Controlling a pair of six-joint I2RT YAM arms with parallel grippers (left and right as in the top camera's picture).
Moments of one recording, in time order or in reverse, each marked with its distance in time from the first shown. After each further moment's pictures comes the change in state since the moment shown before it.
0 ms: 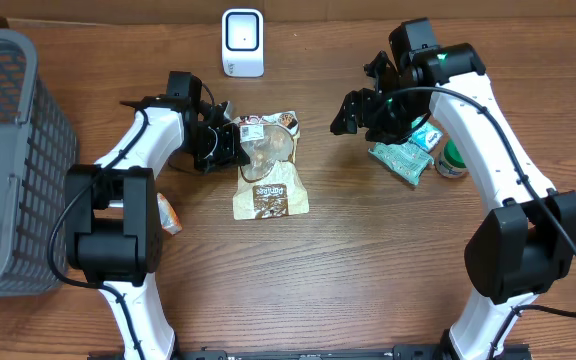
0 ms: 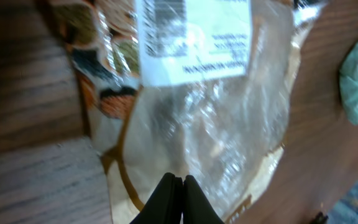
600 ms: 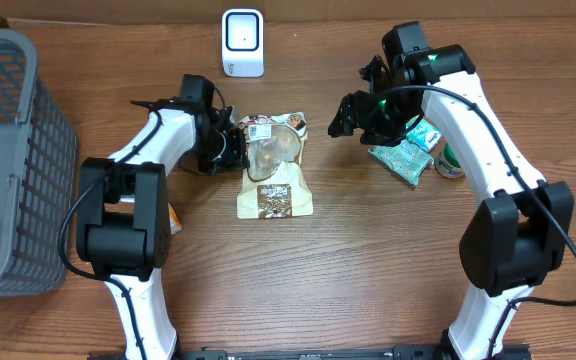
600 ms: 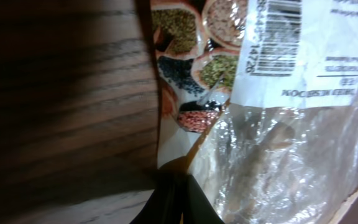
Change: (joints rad) left arm -0.053 0.038 0.000 0.039 -0.137 -0.045; right arm 0.006 0.048 0.000 0.013 0.000 0.029
